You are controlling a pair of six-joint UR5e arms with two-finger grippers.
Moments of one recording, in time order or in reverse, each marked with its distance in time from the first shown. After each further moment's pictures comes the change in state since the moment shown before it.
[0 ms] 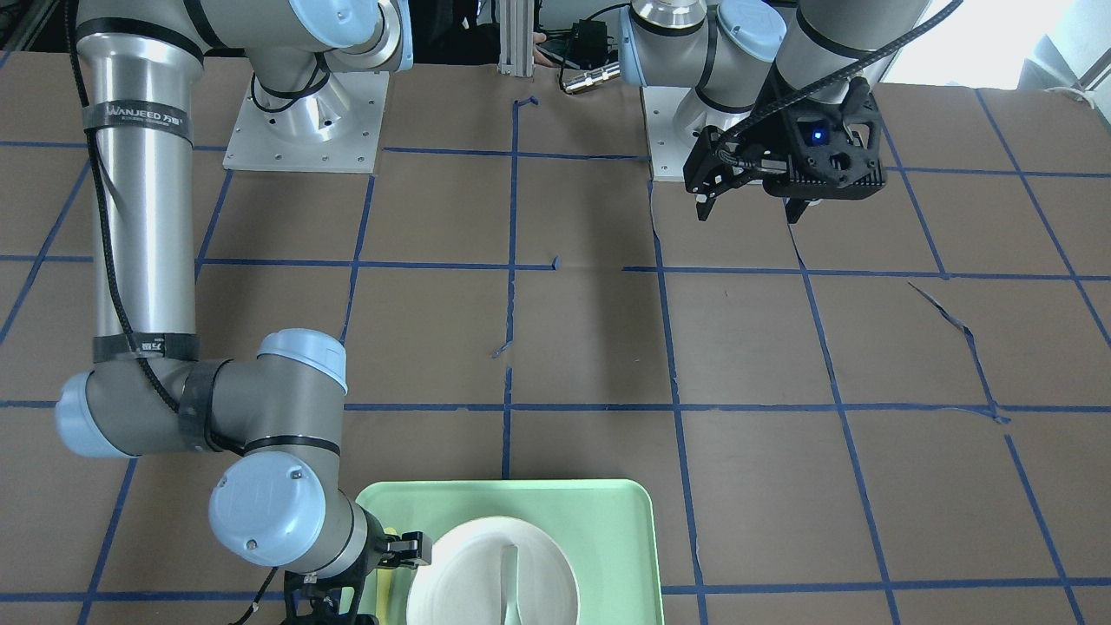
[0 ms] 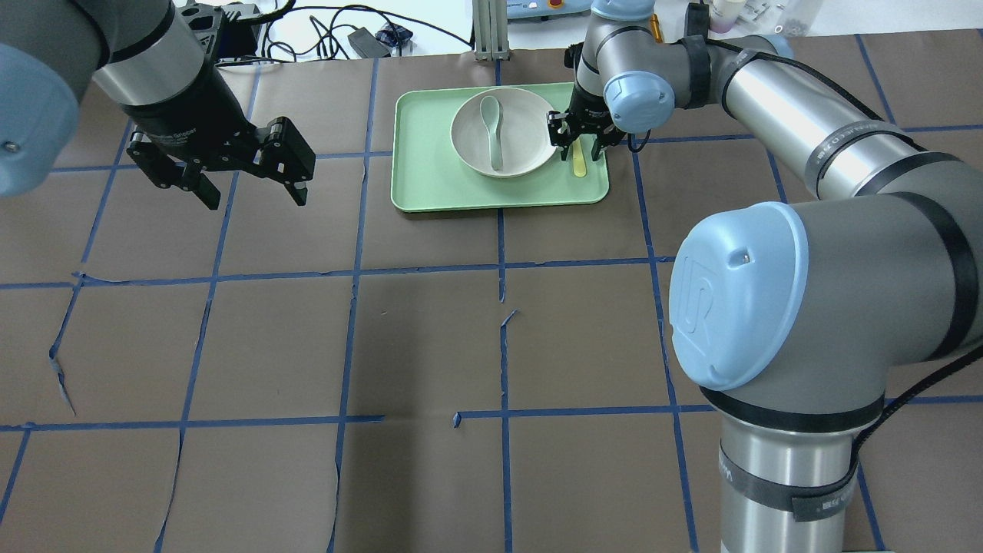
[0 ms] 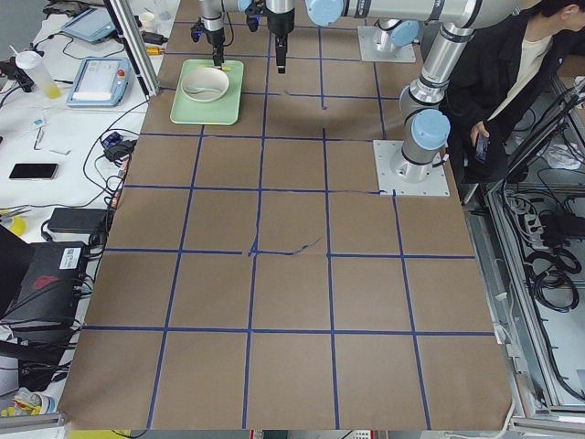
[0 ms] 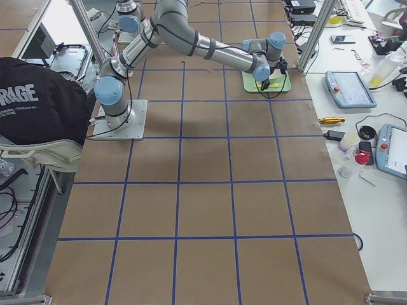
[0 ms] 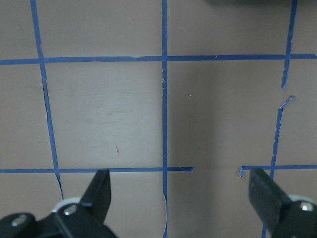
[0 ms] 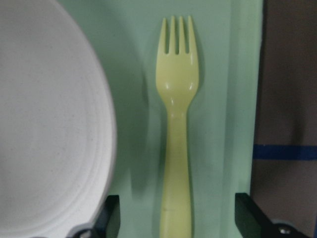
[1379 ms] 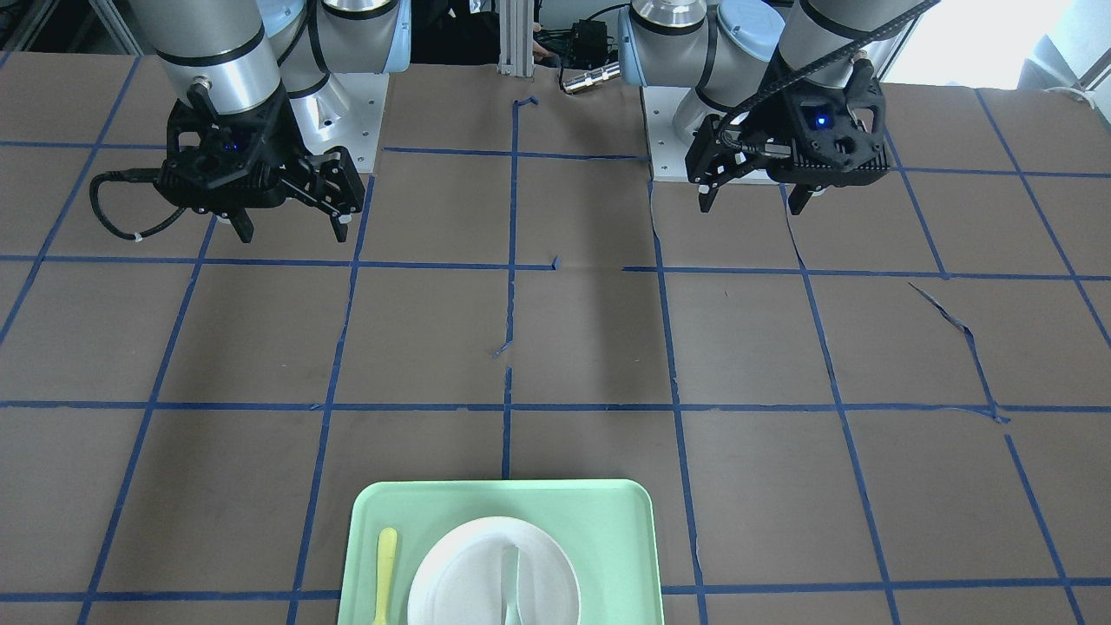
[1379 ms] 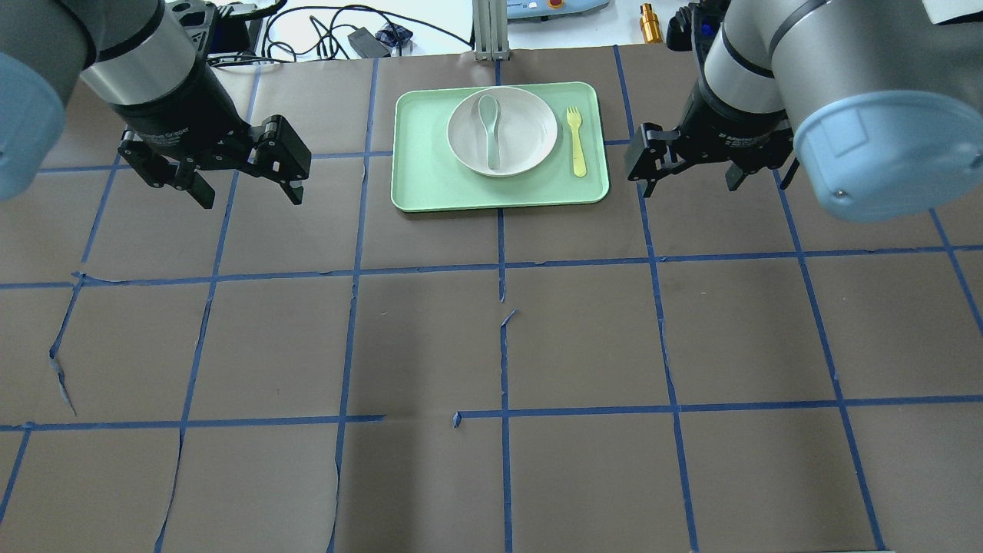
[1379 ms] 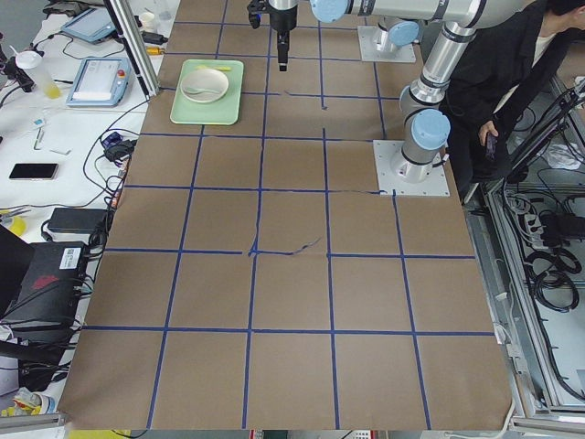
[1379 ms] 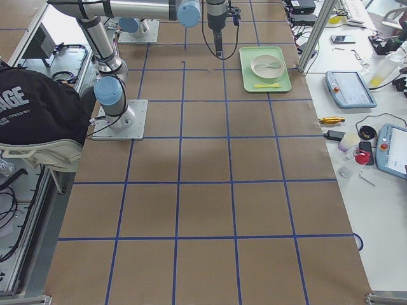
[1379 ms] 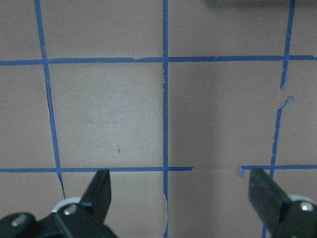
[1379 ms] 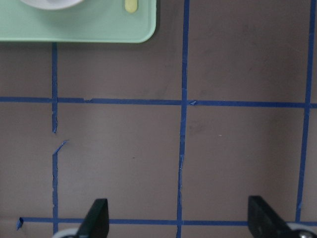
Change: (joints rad) left arm 0.000 0.020 -0.002 -0.004 0.002 -0.002; right arm -0.025 -0.871 0.529 0.305 -0.097 -0.024
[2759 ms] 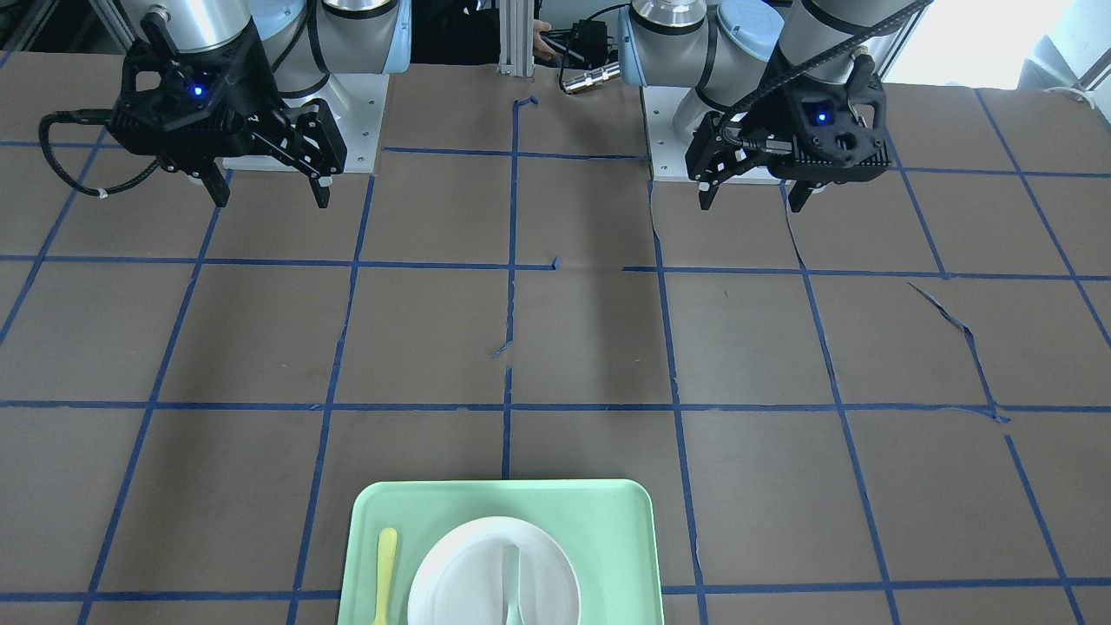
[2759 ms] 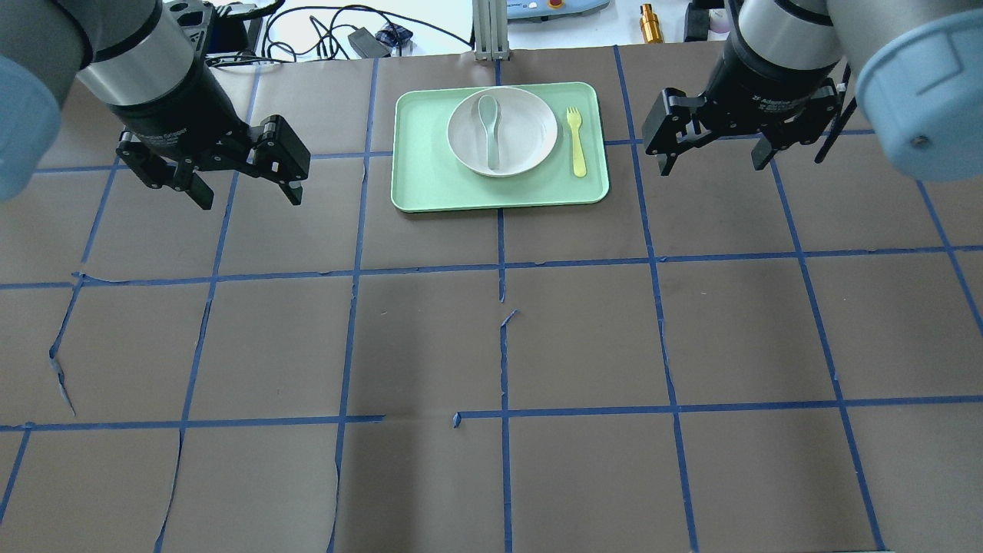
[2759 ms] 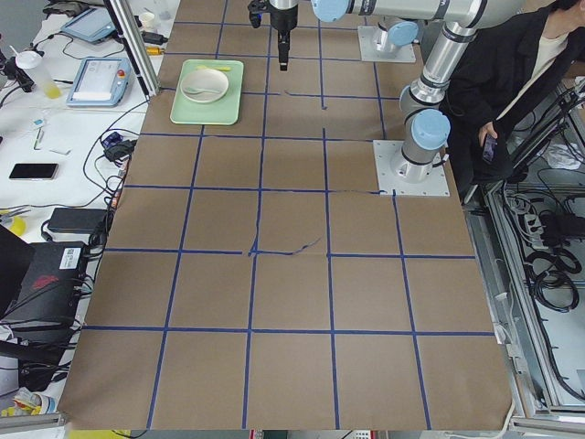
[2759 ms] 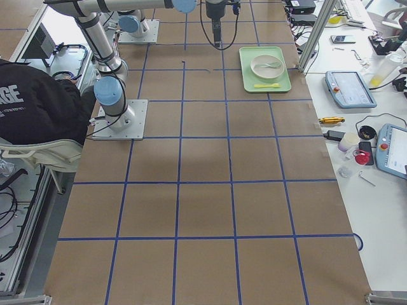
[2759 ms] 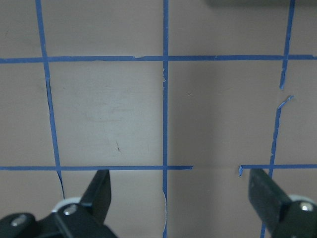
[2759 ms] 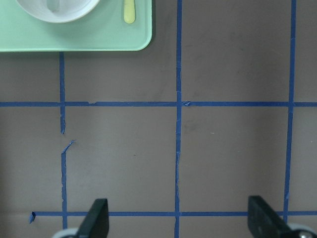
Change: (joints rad) left arm 0.000 0.003 0.001 -0.002 0.000 -0.005; right arm -0.011 -0.002 -0.102 0.078 0.004 0.008
